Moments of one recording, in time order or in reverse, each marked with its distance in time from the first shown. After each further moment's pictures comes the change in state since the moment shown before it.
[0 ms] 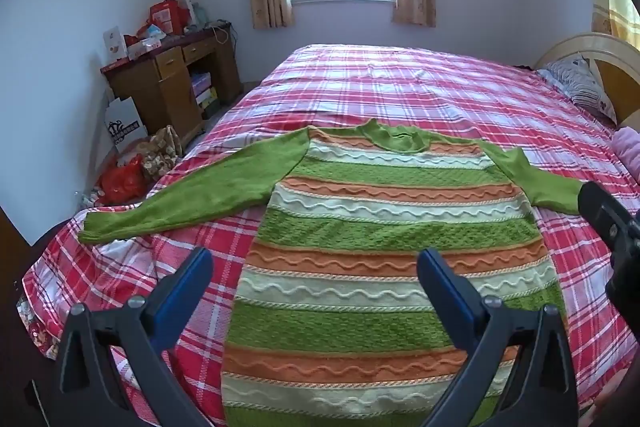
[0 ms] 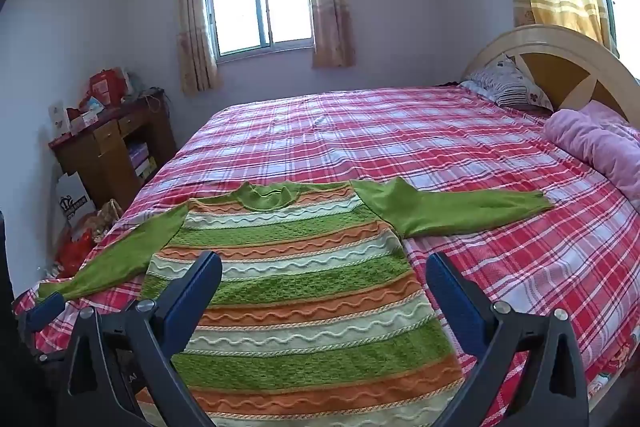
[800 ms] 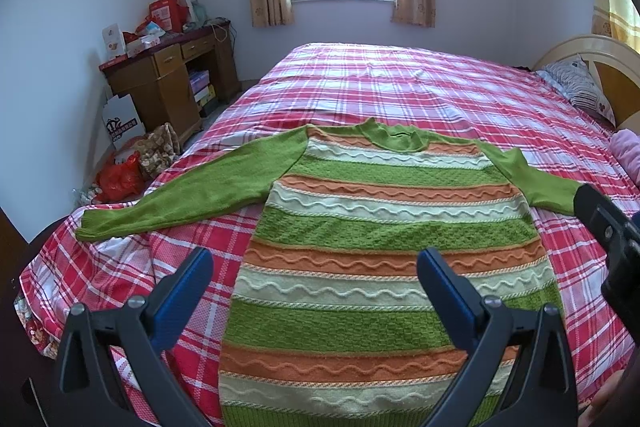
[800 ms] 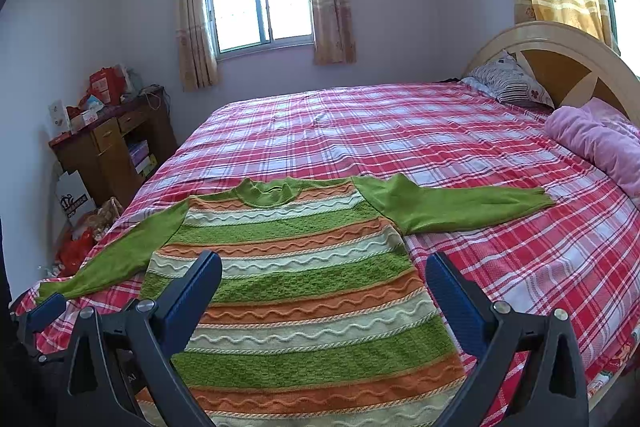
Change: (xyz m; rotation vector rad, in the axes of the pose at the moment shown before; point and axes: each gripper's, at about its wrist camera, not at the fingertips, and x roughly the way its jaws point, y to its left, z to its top) left arm -0.001 0.004 0.000 -0.007 0.001 -0.010; right arm 0.001 -0.001 0.000 0.006 0.011 0.003
